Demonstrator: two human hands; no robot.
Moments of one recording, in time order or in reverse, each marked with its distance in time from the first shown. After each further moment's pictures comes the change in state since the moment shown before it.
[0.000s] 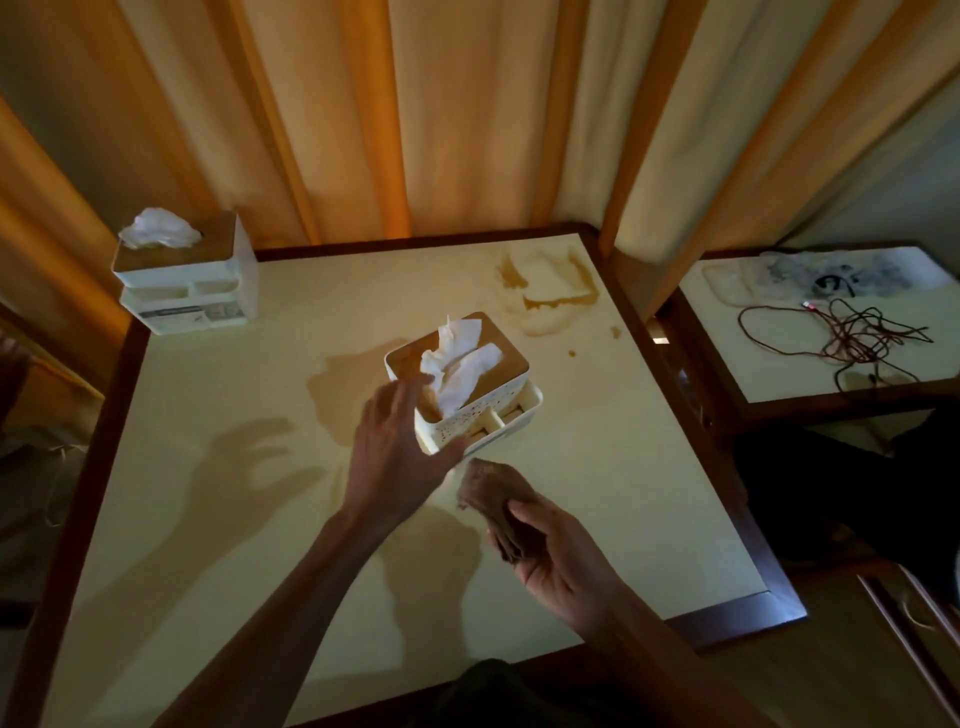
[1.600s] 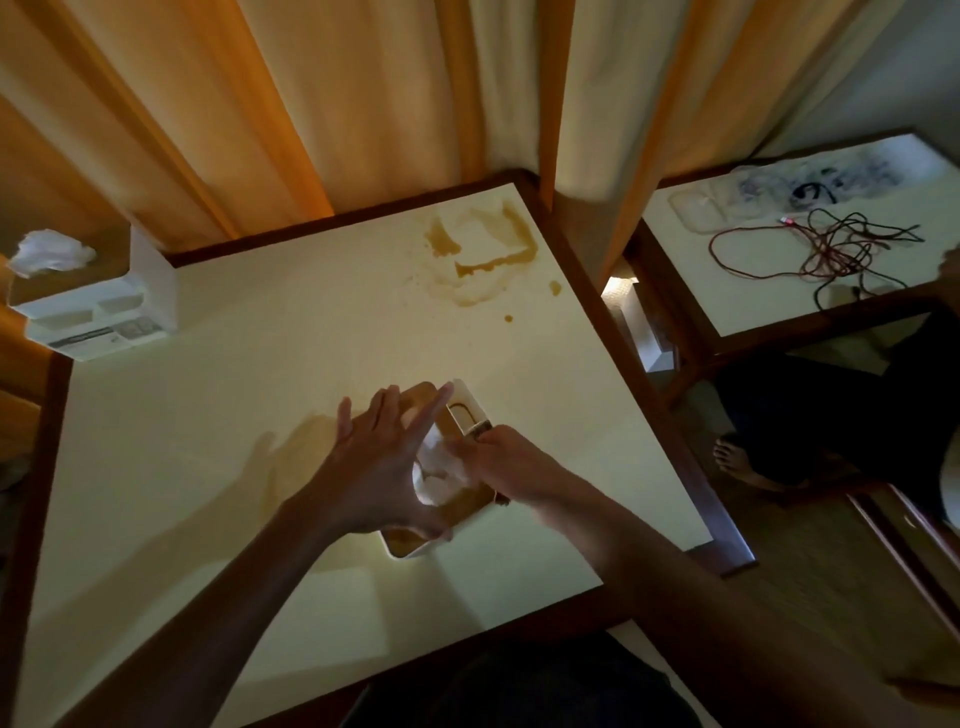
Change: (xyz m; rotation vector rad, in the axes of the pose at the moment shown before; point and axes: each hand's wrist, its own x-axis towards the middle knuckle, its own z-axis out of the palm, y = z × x) left_hand 0.010 0.062 0.032 0.543 -0.744 0.160; right_hand 0.004 -0.090 -0.012 -1.110 -0.115 -0.172
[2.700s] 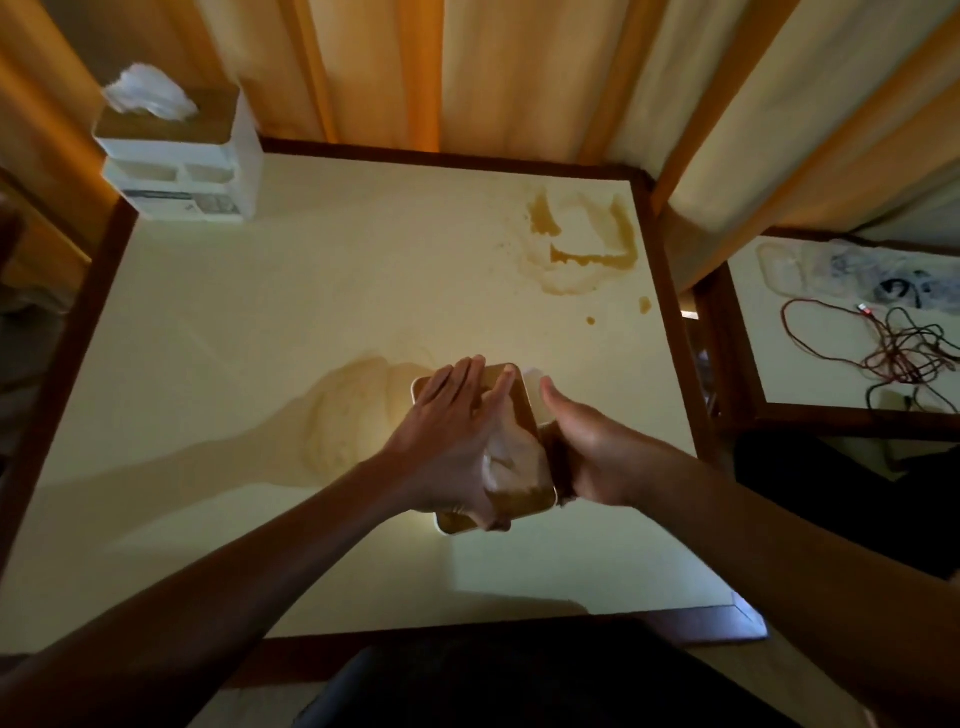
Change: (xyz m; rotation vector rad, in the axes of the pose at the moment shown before) left_hand 0.000 -0.010 0.022 -0.063 0.138 0.044; right_hand 0.023 -0.046 -0.006 0.195 -0.158 0.570
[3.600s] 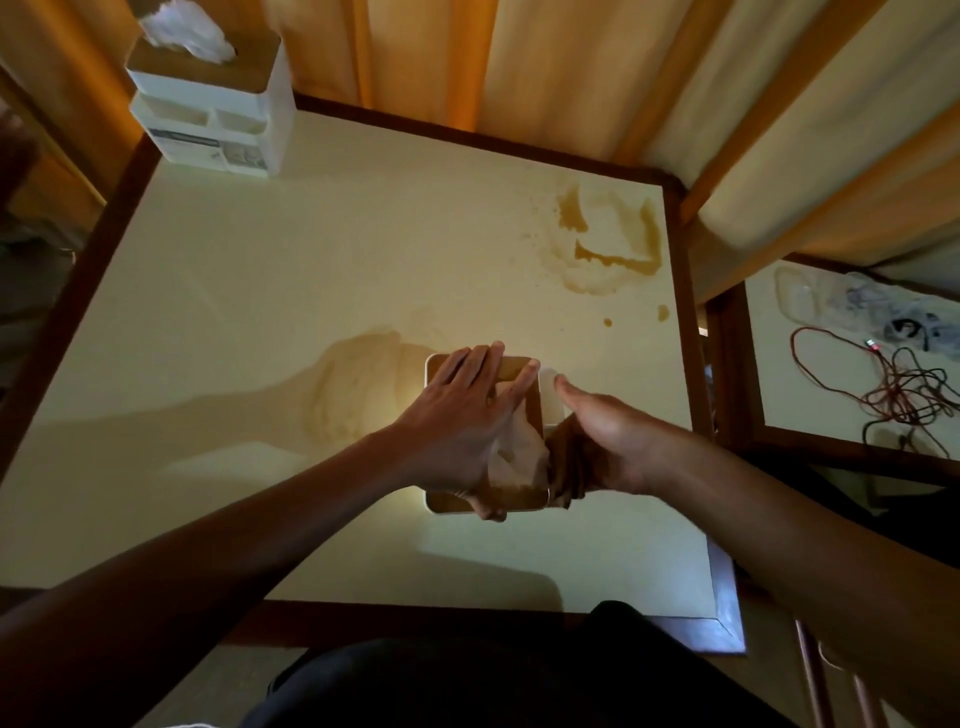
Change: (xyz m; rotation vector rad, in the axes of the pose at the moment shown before) left_hand 0.002 -0.002 -0.002 0.029 -0.025 0.013; right_hand -0.010 -0.013 0.000 -0.201 0.083 0.011
